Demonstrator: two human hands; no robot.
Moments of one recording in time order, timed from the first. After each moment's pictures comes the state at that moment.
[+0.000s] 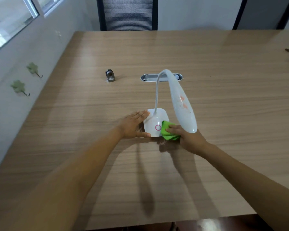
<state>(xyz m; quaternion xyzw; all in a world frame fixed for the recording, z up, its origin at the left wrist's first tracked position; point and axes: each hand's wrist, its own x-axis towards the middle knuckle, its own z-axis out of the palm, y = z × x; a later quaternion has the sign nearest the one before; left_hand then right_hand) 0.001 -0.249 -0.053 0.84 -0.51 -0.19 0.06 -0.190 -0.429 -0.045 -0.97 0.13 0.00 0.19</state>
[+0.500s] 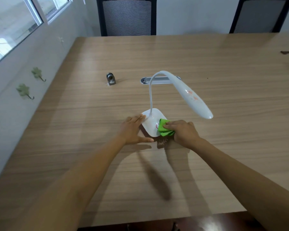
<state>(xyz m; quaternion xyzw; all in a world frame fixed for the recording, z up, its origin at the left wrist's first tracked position) -0.024 -0.241 -0.060 0.89 -0.43 -0.13 0.08 -0.172 -0.414 -0.018 -0.98 0.16 0.07 0.12</state>
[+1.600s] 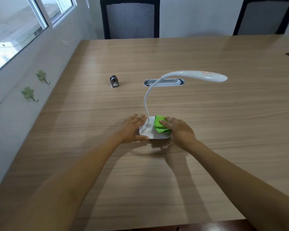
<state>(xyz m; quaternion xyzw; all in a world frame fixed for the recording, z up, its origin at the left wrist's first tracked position) 0.008 -0.231 -0.059 0.85 -0.50 -0.14 0.05 -0.148 -0.408 -0.037 -0.98 0.12 0.00 0.16</state>
